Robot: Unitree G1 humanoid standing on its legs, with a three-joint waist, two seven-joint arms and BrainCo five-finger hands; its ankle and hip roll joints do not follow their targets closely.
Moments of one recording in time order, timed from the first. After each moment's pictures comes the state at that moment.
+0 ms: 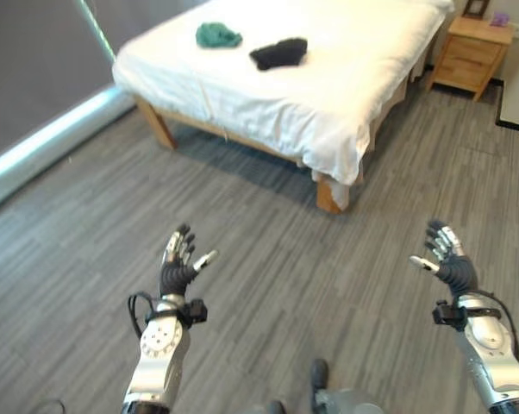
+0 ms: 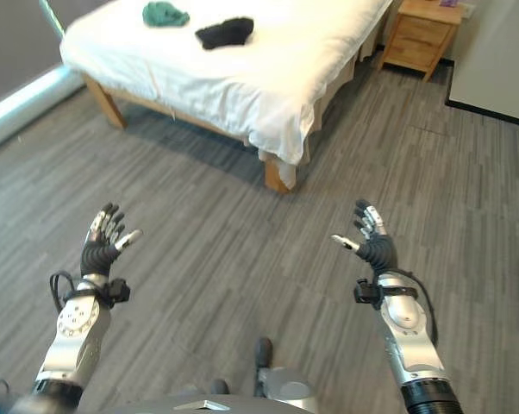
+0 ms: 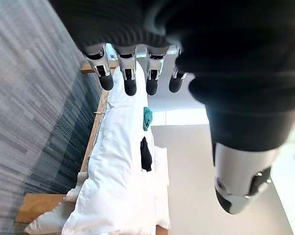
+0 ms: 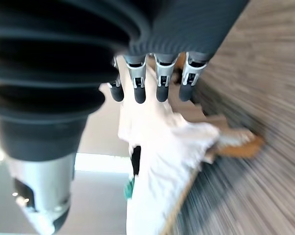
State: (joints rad) left arm 0.03 0.33 -0.03 0.14 -0.35 -0.26 0.15; right arm 0.05 -0.45 0.10 0.11 0.35 -0.26 -0.05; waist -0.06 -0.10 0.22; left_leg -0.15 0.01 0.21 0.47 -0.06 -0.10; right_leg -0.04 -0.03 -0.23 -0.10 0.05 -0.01
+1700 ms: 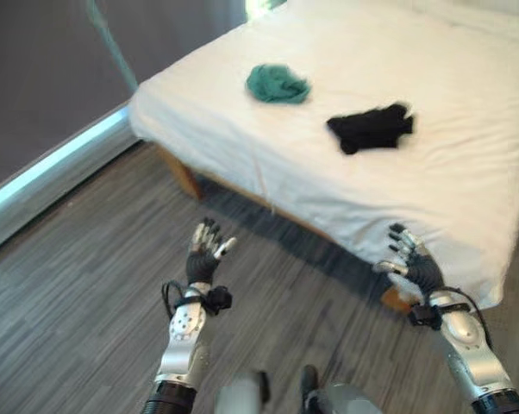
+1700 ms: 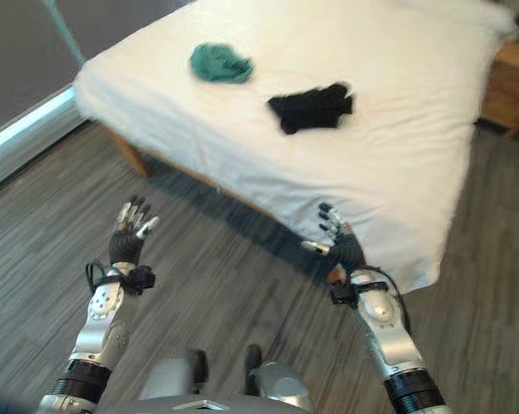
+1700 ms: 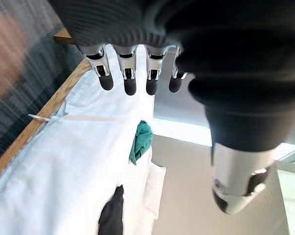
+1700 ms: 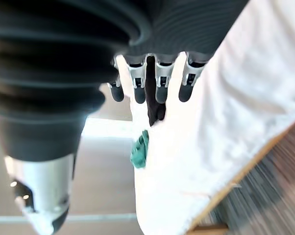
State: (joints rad) left arm -0.04 0.22 -0.07 0.23 -0.47 -0.27 0.13; right arm 0.11 -0.48 0.14 0.05 0.36 -0.23 0.00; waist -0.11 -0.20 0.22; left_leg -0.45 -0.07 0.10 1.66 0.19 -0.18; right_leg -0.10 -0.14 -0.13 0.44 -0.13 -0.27
